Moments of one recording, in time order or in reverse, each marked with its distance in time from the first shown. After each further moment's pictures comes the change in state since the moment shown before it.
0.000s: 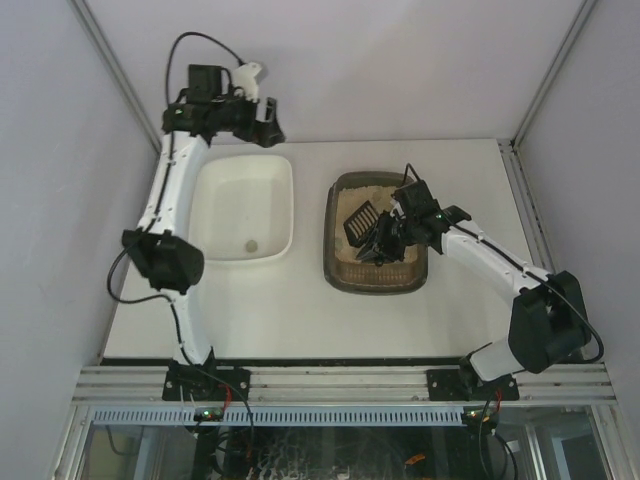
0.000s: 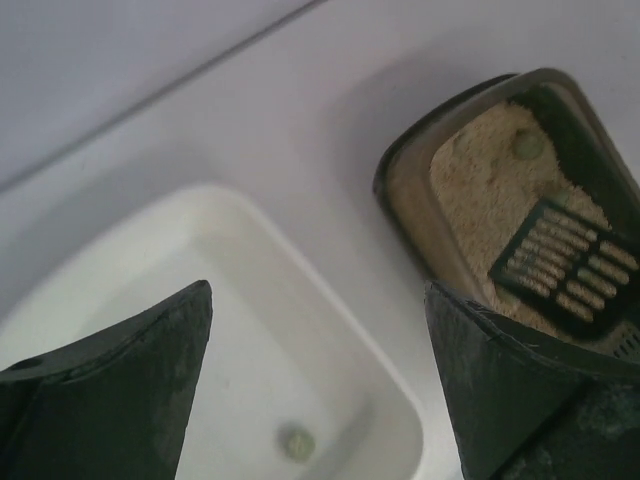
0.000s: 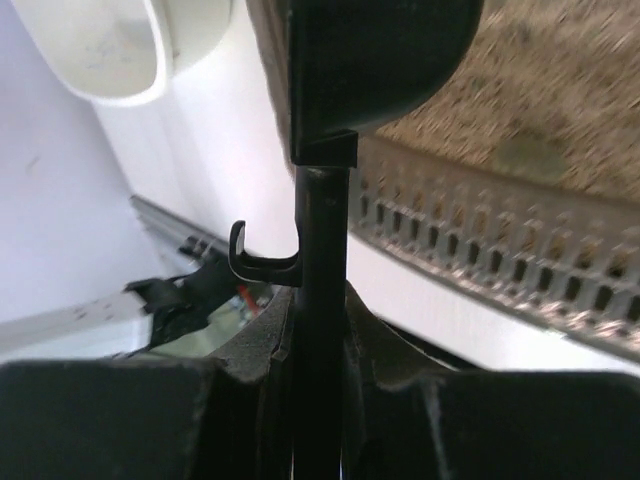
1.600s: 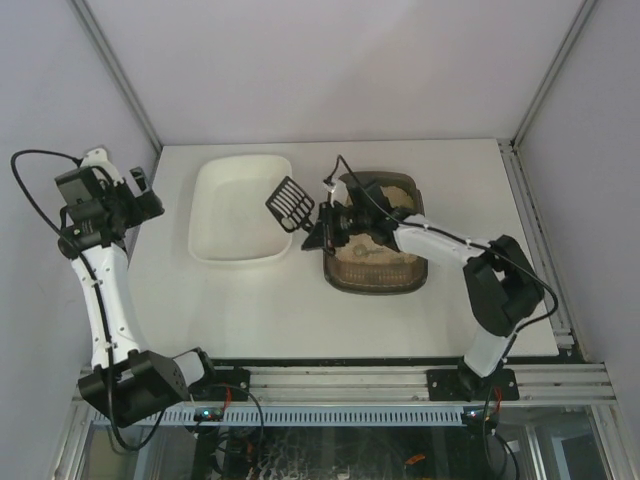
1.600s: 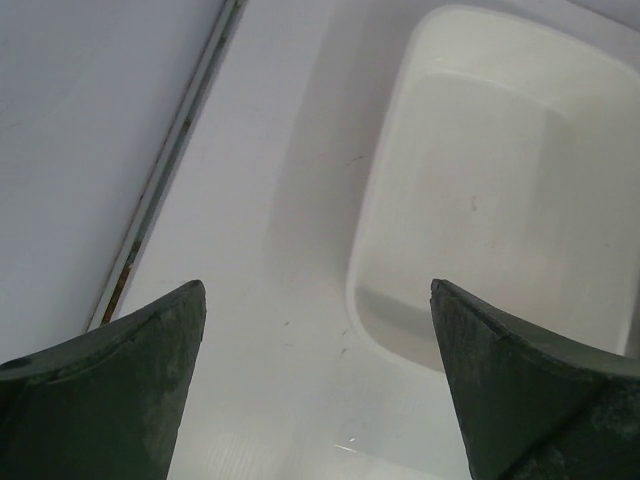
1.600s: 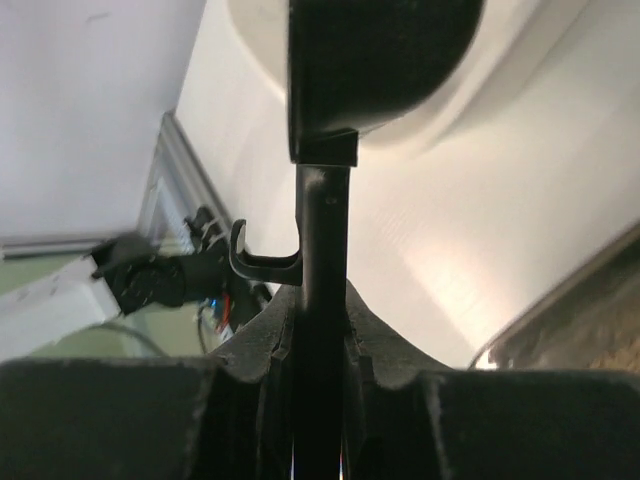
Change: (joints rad) left arm 0.500 -0.749 -0.865 0.212 -0.318 -0.192; right arm 0.173 0.243 0.031 0.570 -0.248 -0.170
